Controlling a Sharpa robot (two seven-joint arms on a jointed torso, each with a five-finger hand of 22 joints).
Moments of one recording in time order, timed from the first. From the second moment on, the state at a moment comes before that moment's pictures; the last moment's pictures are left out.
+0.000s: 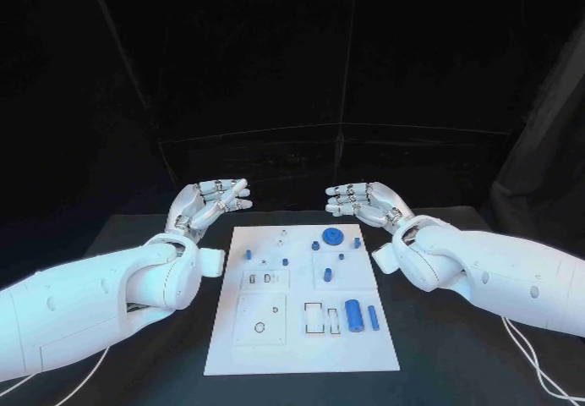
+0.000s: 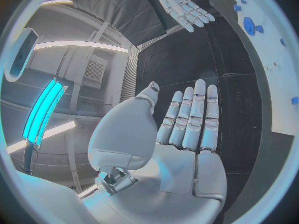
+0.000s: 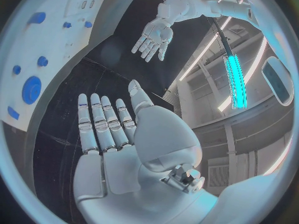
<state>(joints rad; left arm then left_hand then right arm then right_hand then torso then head) 1.19 -0.83 -0.13 1.52 0.02 -0.54 0.66 1.25 0.01 0.11 0.16 0.05 0.90 0.22 0.16 0.08 0.99 0.18 0.20 0.08 1.06 0.13 0.27 0.16 0.18 0.82 0.25 0.28 0.12 1.13 -0.79 -0.01 1.43 -0.56 -0.43 0.33 1.33 0.19 -0.13 -0.18 0.15 0.71 0.18 0.12 0.07 0.80 0.21 0.12 0.06 0.82 0.18 0.14 0.06 0.16 0.66 0.28 0.26 0.13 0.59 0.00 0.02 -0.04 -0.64</state>
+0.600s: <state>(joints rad) 1.20 -0.89 -0.13 1.63 -0.03 -0.46 0.63 1.27 0.00 0.08 0.09 0.05 0.93 0.22 0.12 0.07 1.03 0.17 0.14 0.07 1.08 0.13 0.18 0.17 0.18 0.87 0.25 0.22 0.07 1.22 -0.72 -0.01 1.33 -1.21 -0.34 0.13 1.36 0.17 -0.12 -0.29 0.17 1.02 0.17 0.09 0.07 1.18 0.10 0.07 0.06 1.46 0.01 0.33 0.20 0.17 1.10 0.11 0.68 0.33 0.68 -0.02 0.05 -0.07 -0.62</state>
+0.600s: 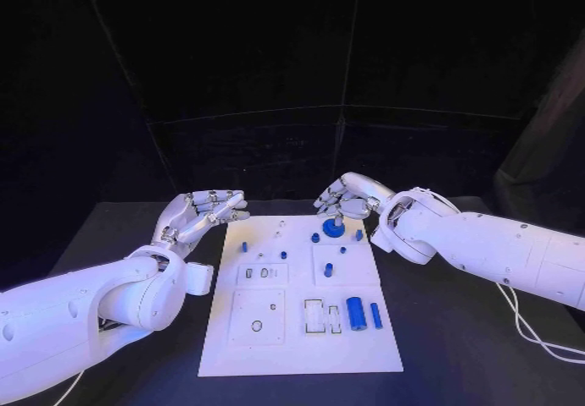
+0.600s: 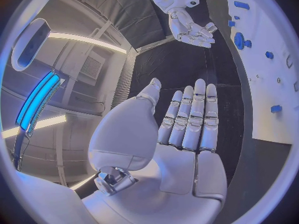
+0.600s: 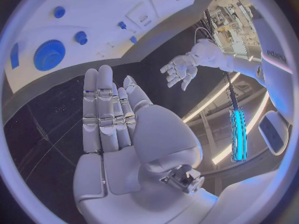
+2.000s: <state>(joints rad) 1.20 -0.91 -0.13 1.67 -0.04 -0.43 0.60 1.26 0.01 0.07 0.09 0.05 0.92 0.23 0.10 0.07 1.03 0.18 0.12 0.07 1.08 0.14 0.15 0.17 0.18 0.87 0.25 0.20 0.07 1.24 -0.68 -0.01 1.31 -1.71 -0.13 -0.08 1.34 0.20 -0.09 -0.29 0.10 1.01 0.15 0.07 0.07 1.13 0.09 0.06 0.06 1.47 0.01 0.81 0.56 0.15 1.16 0.11 1.15 0.79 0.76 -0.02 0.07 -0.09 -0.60</state>
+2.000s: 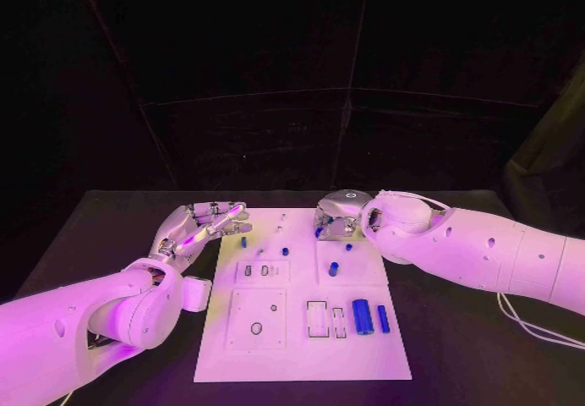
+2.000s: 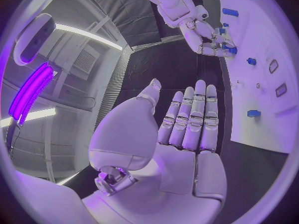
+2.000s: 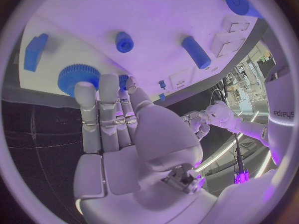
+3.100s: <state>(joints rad) 1.20 -0.91 -0.13 1.66 -0.04 -0.42 0.58 1.27 0.02 0.08 0.06 0.05 0.92 0.23 0.10 0.07 1.02 0.18 0.11 0.07 1.07 0.14 0.14 0.17 0.18 0.87 0.25 0.19 0.07 1.24 -0.64 0.02 1.31 -1.69 -0.32 -0.08 1.36 0.15 0.16 -0.29 0.08 1.06 0.17 0.07 0.07 1.19 0.09 0.06 0.06 1.46 0.00 1.00 0.72 0.12 1.21 0.11 1.30 0.98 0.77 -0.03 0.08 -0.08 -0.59</state>
